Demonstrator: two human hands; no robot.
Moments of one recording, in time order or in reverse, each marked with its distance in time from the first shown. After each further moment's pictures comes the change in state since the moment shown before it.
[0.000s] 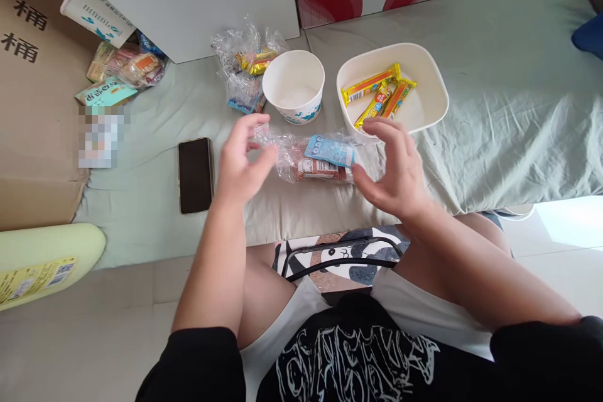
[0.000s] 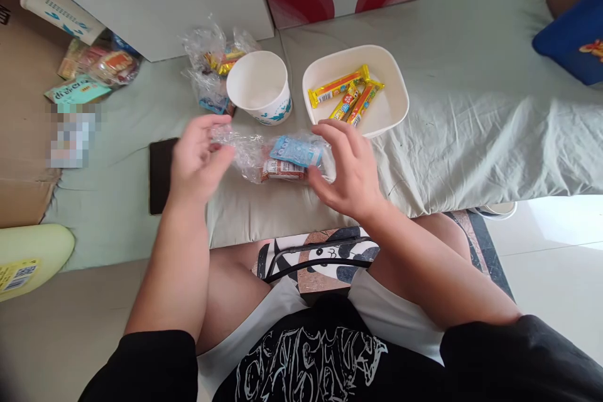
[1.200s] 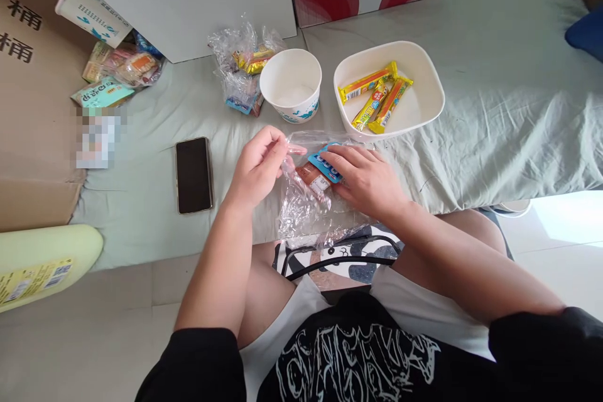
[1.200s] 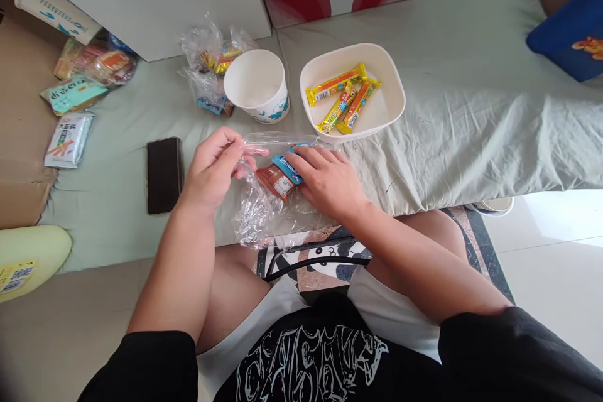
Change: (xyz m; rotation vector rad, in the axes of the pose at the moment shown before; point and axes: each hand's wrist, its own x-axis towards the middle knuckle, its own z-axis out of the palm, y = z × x) left_hand -0.008 0.026 0.019 -0.112 -0.240 -0.254; right_hand -0.006 -0.016 0.013 -0.261 -0.418 -0.095
